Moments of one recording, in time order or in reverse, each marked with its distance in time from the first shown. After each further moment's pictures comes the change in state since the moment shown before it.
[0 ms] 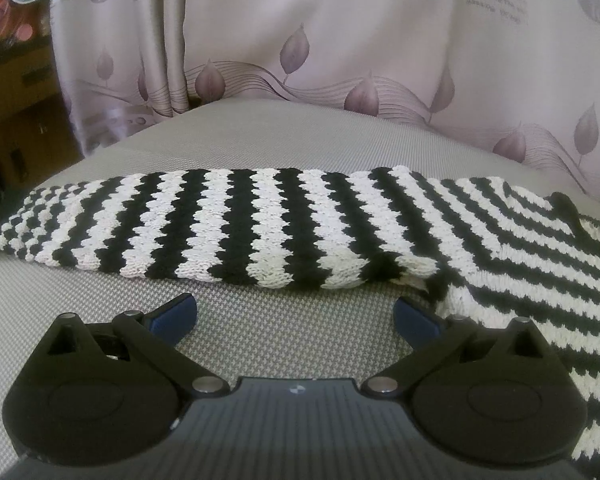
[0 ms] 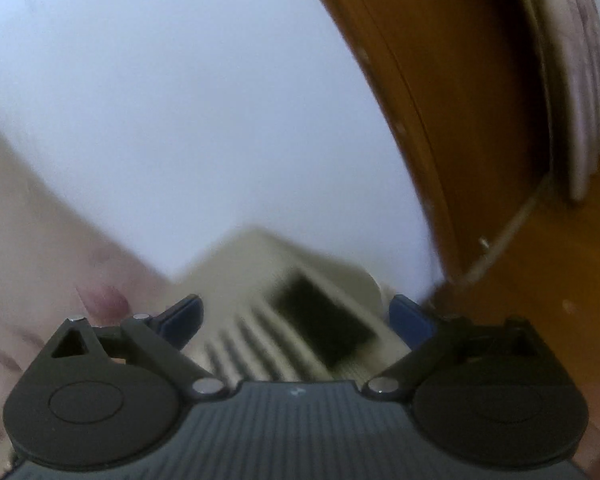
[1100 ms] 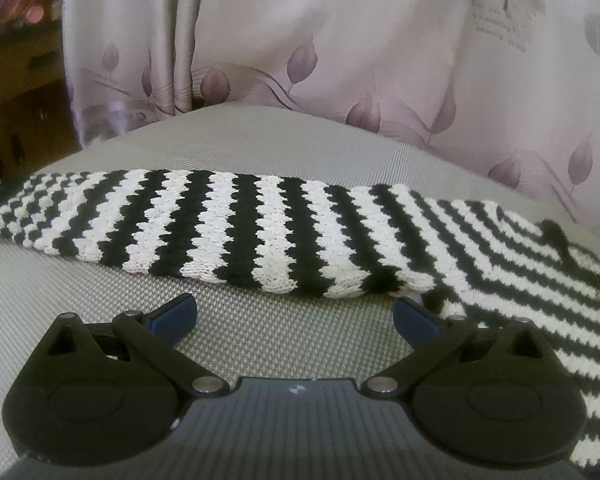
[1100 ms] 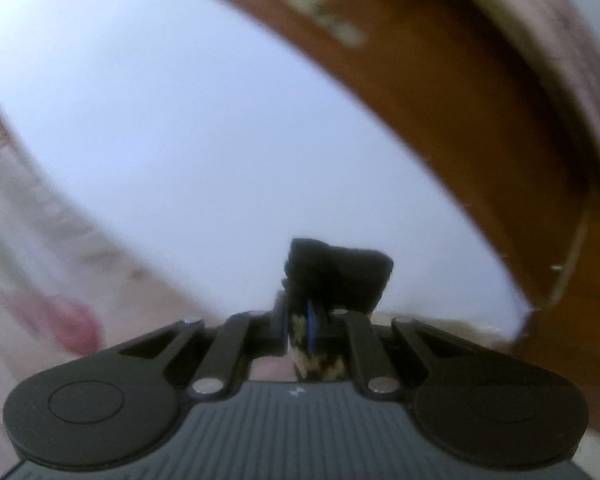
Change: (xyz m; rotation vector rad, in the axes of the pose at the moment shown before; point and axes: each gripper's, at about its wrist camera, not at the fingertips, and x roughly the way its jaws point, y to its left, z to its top) left arm -0.008 0.019 -0.002 -0.087 -0.031 -0.052; right arm -0.139 0.064 0.006 0.201 -0.311 0.315
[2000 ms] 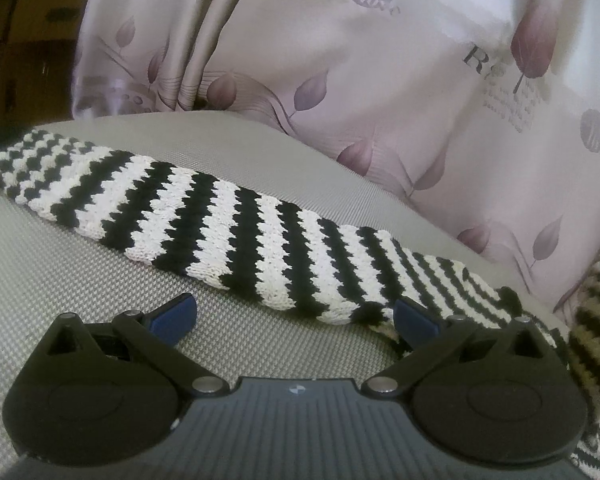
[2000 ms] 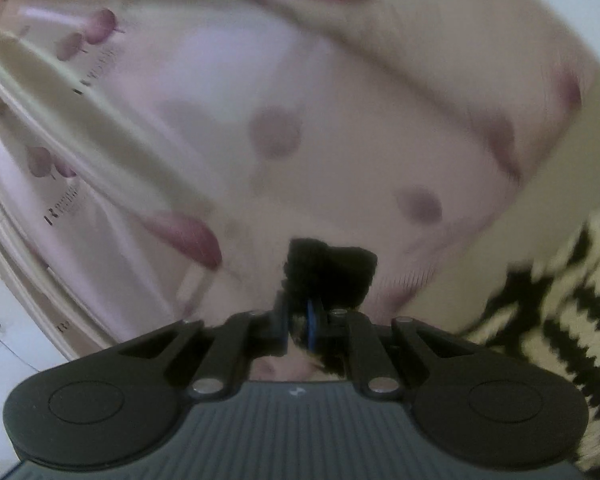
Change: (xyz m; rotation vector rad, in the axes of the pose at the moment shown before) left arm -0.007 0.030 -0.002 -0.212 -0.074 -0.144; right arm 0.061 0.248 -0.322 0.086 0.442 0.435
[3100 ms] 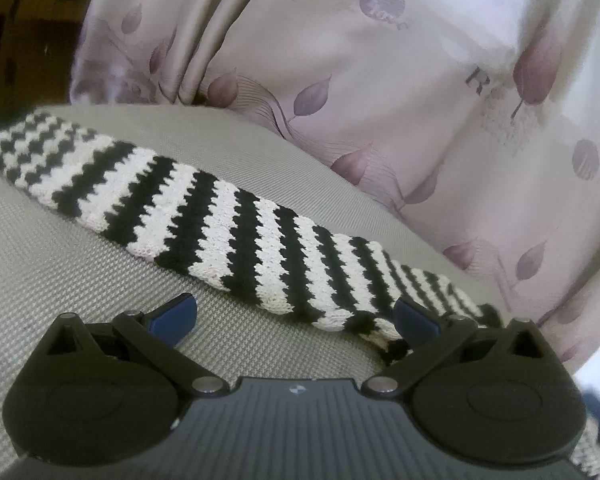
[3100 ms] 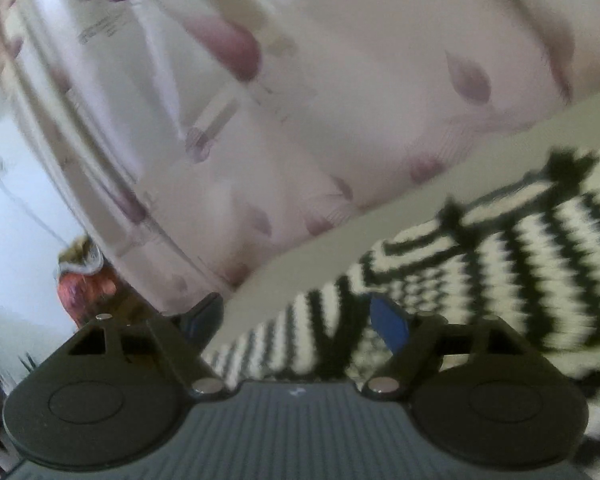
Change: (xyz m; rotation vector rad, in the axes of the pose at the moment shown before) left arm -0.005 0.016 0.005 -0.091 0.008 -0.071; right arm -0.011 0.015 -0.116 -0.341 0.281 0.005
